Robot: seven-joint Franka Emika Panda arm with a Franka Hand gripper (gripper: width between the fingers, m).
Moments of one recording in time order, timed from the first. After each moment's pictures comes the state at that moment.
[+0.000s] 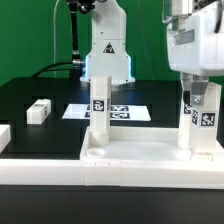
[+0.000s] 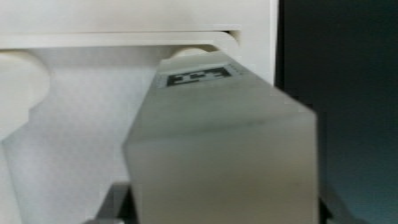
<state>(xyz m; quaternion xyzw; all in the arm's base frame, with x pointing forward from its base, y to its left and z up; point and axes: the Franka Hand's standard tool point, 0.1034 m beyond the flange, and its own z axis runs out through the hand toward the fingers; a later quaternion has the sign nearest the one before) 0.640 0.087 0.111 -0.66 0.74 -0.04 0.07</state>
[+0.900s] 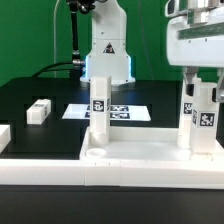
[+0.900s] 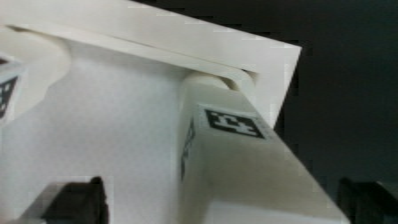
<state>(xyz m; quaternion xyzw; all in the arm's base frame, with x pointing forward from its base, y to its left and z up) 0.636 0.103 0.118 -0.80 0.60 -0.05 0.05</state>
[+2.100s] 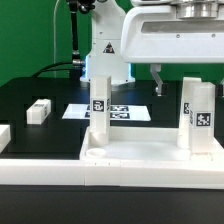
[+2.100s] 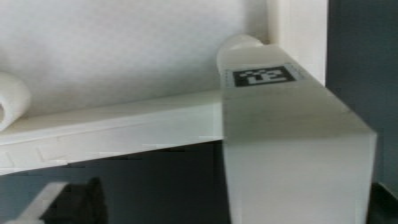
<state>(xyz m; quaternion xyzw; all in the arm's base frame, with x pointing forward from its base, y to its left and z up) 0.649 0.082 0.126 -0.99 0.10 -0.06 0.02</state>
